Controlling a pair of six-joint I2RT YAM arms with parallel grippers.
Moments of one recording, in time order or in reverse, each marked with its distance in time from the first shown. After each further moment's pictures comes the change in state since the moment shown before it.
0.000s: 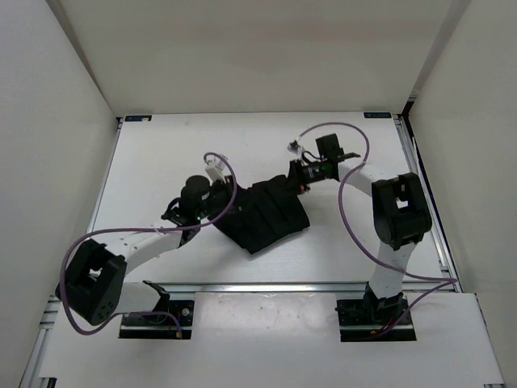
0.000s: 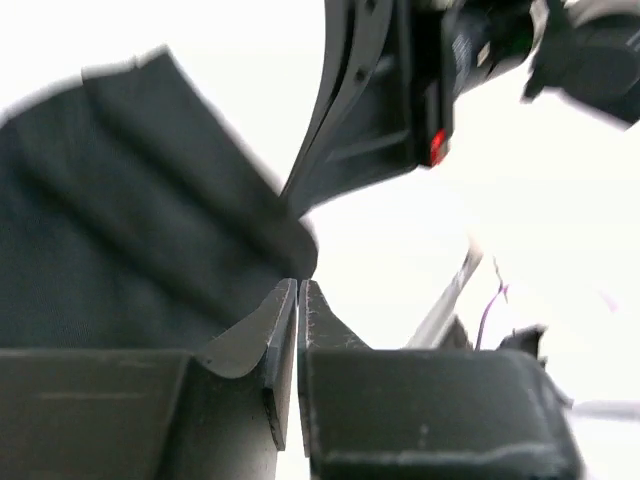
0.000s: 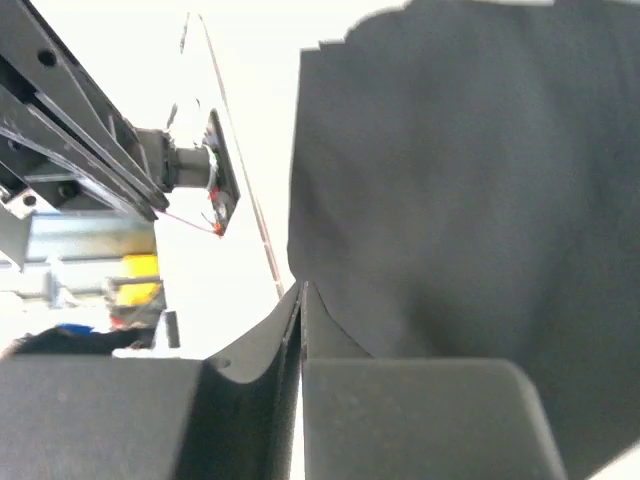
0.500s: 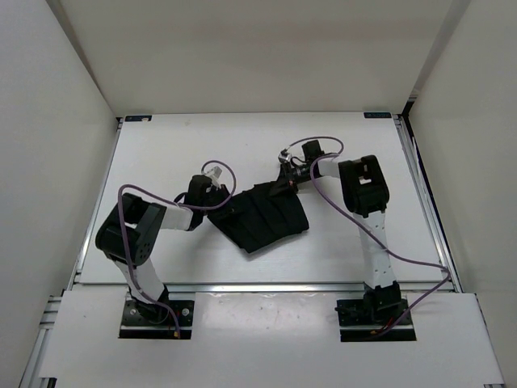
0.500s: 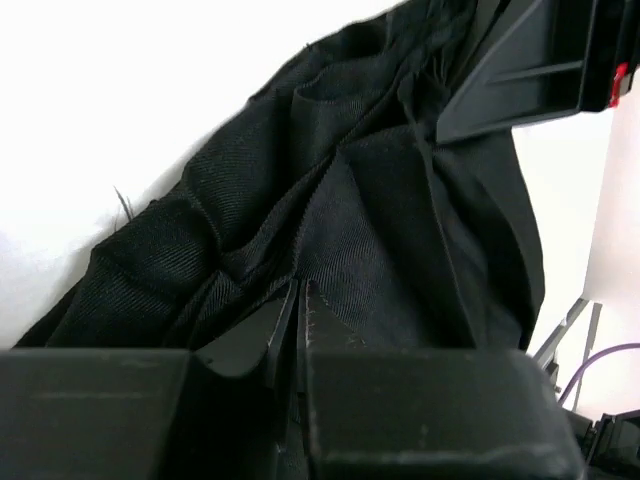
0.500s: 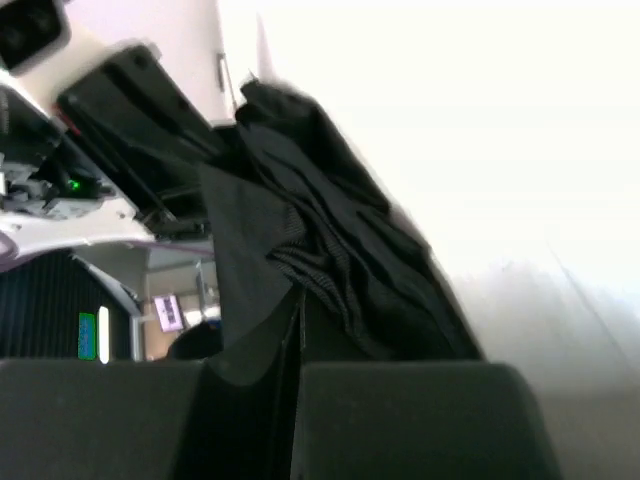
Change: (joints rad) left arm 0.182 0.414 0.084 -0.019 0.042 0.028; right arm 0.002 0.539 0.452 -0.005 -0.122 0.165
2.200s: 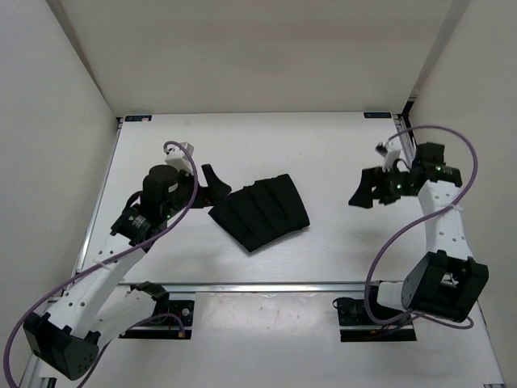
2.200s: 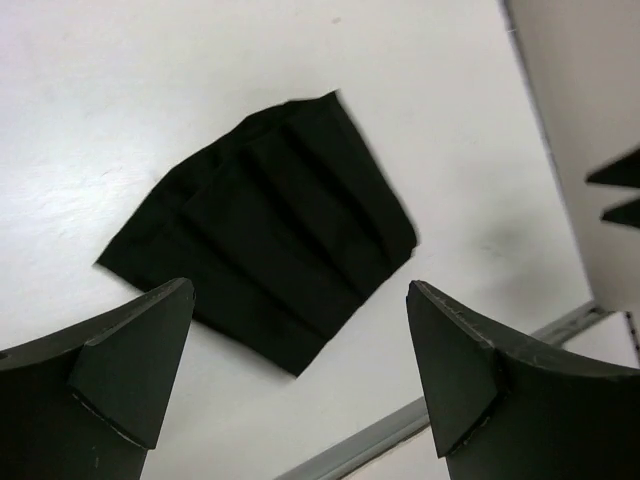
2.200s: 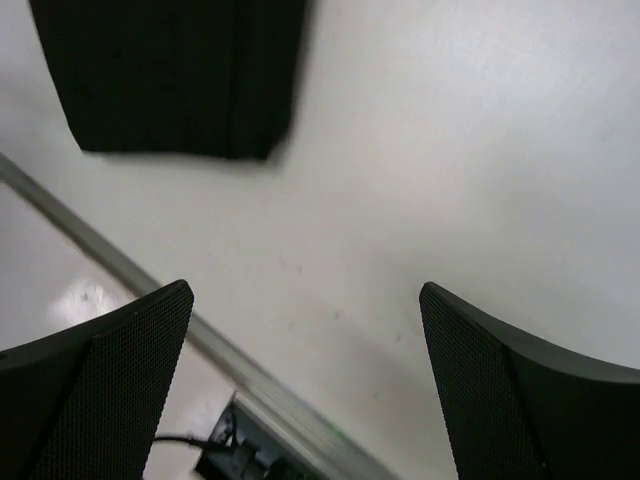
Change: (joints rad) left arm -0.087 -0.814 0.262 -0.790 -0.311 0.214; right arm -0.537 -1.125 -0.421 -0.659 0.466 -0.784
